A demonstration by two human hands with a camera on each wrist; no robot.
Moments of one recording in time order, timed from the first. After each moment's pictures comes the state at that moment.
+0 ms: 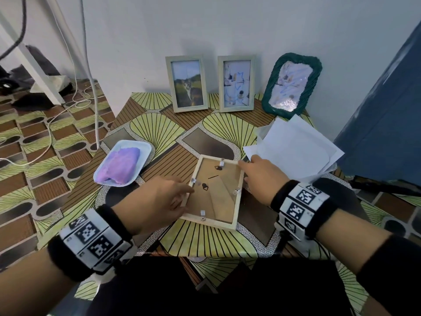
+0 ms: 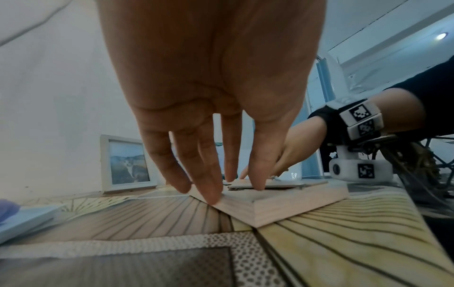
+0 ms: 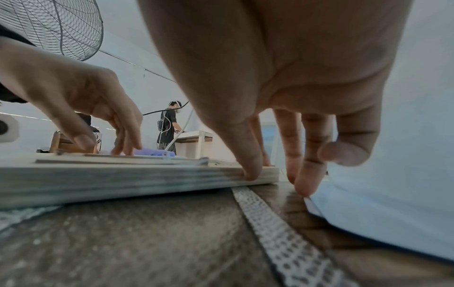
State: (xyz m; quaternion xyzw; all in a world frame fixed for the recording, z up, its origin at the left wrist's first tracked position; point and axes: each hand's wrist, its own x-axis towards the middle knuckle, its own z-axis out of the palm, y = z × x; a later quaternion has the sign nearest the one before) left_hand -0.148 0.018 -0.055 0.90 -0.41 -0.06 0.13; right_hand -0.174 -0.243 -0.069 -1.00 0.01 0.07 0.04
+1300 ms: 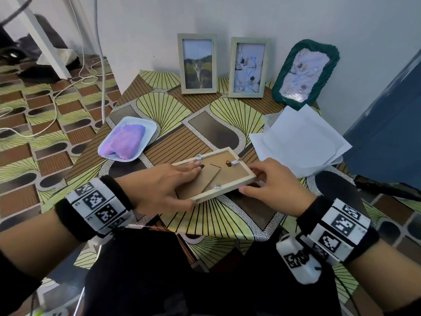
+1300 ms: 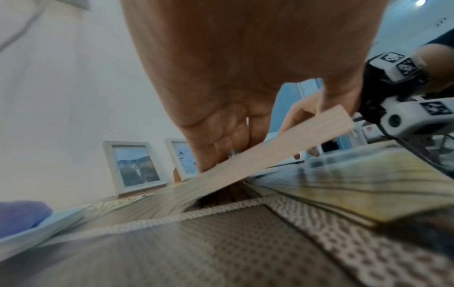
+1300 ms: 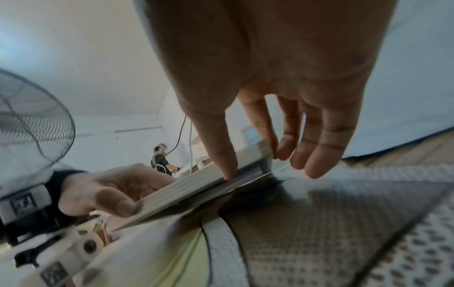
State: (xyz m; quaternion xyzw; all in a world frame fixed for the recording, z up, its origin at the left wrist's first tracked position) left_hand -0.151 0.022 -0.056 0.88 -0.45 -0.16 0.07; right_hand -0.225 -0.250 -0.065 -0.95 -0.01 0.04 0.29
